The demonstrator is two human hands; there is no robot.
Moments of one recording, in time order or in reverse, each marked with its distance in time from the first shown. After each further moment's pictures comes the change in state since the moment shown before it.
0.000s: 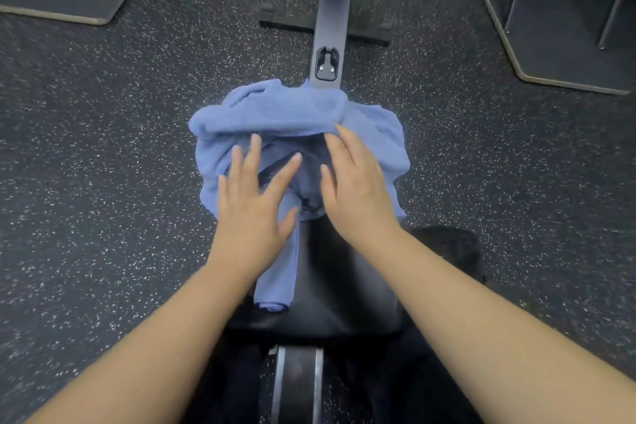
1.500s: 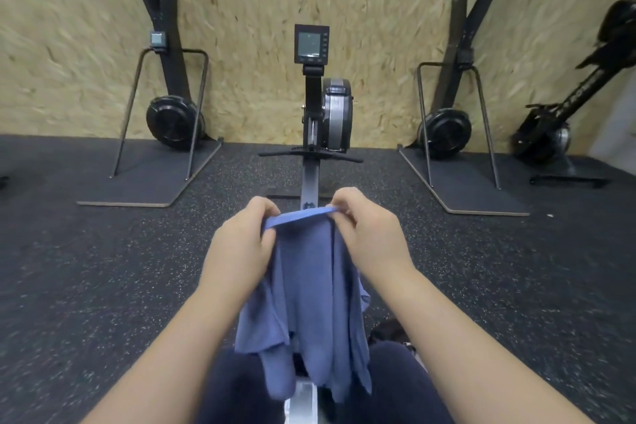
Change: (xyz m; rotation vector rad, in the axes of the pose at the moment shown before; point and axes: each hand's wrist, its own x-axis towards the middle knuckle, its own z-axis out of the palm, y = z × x) left_hand -0.149 0.188 -0.310 -0.235 0.285 -0.025; right_hand -0.143 -0.218 -0.291 0.104 0.273 -0.114
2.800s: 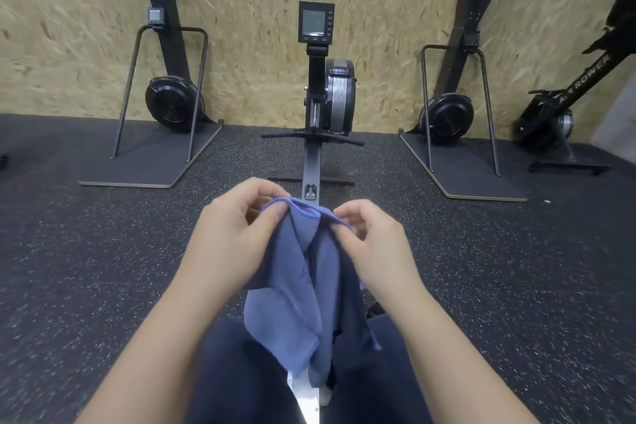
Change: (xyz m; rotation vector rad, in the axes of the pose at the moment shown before) left_hand -0.037 0.026 -0.047 -0.362 -0.020 0.015; right_hand -0.046 -0.040 -0.006 0.289 -0.037 0.322
